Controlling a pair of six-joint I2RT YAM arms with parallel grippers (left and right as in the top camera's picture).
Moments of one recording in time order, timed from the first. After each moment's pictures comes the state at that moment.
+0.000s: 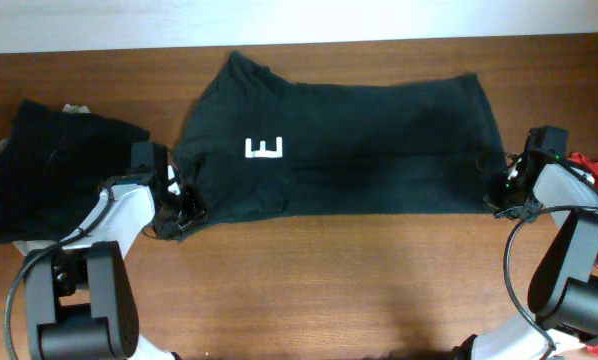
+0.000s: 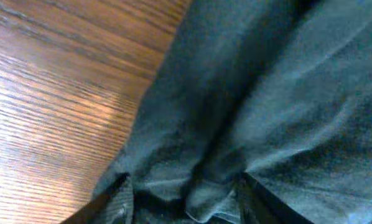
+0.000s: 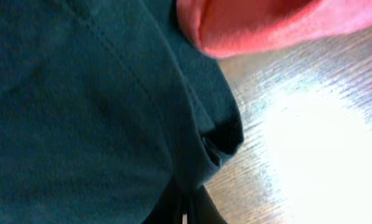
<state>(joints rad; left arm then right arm) 0.06 1.76 0.98 -0.64 0.19 -0.42 -0.40 1.84 1.10 -0.64 0.03 0.17</state>
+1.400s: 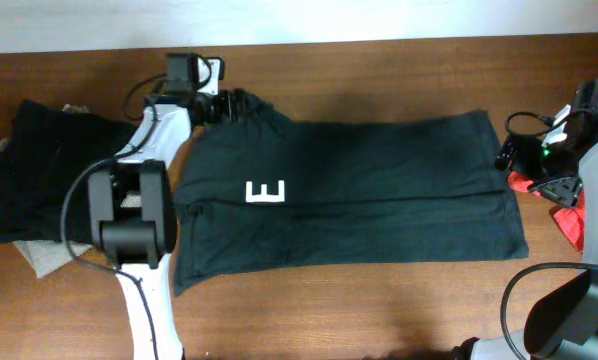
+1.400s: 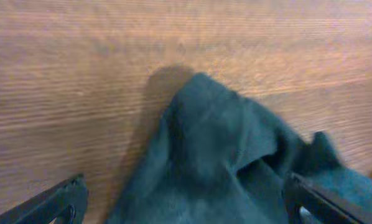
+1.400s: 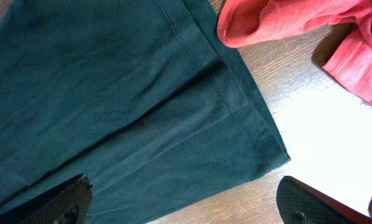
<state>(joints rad) -0.06 2.34 1.77 -0.36 0.27 -0.05 -0.40 1.66 1.49 -1.19 -0.09 0.17</state>
